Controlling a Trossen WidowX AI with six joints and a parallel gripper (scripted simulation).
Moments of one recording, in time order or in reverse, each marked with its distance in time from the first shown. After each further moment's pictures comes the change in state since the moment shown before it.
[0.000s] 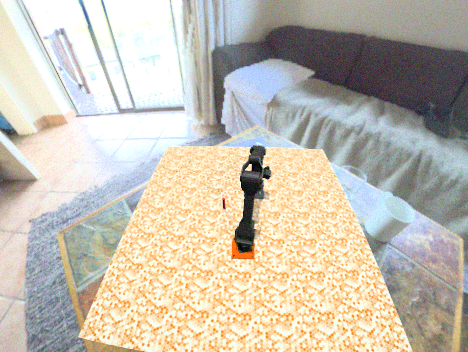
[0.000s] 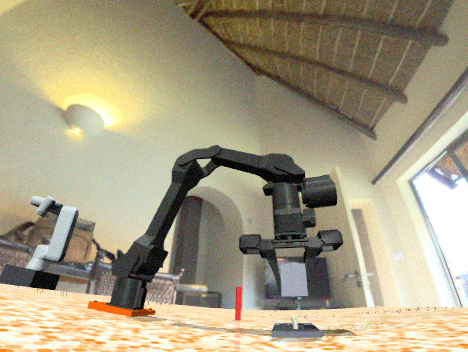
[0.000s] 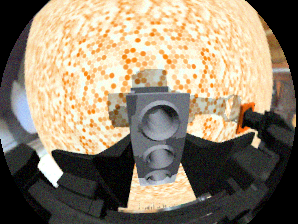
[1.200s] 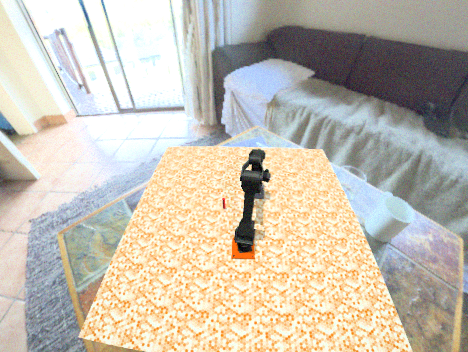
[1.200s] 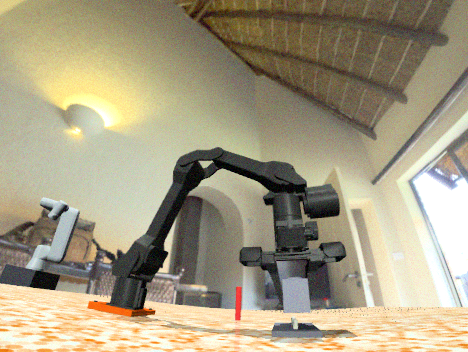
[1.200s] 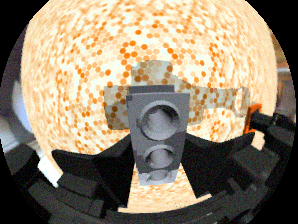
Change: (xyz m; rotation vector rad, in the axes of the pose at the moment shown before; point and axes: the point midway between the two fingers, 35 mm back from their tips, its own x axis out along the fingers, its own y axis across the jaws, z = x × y) arm 0.024 0.002 -0.001 0.001 0.000 0.010
